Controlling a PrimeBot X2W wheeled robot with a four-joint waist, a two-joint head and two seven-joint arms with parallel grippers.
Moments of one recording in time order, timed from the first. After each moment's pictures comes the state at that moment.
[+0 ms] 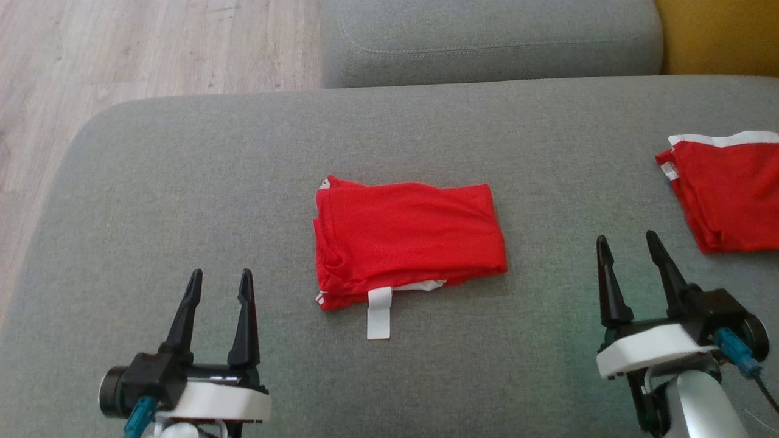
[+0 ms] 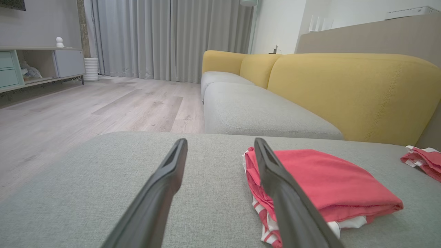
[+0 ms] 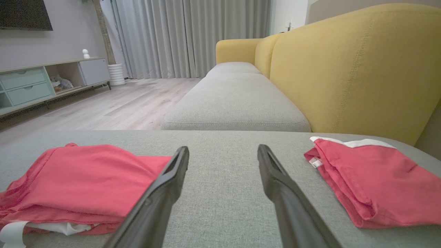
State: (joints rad) left arm -0.01 0.05 -0.10 0.22 -0.17 -0.08 -0.26; right arm -0.09 -0.05 -0.02 0.33 0.03 0.13 -0.25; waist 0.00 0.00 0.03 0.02
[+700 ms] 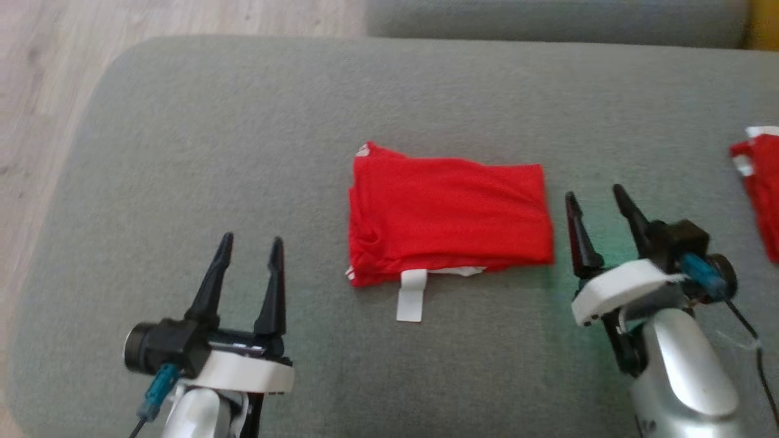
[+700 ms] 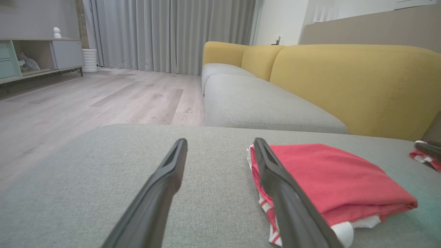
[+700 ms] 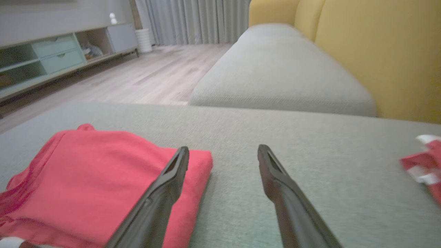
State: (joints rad) left arm -0.10 0.05 -0.17 0.22 -0.17 -0.10 -0.26; right arm -0.28 -0.05 0.02 0.45 0.04 0.13 -0.15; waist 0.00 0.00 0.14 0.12
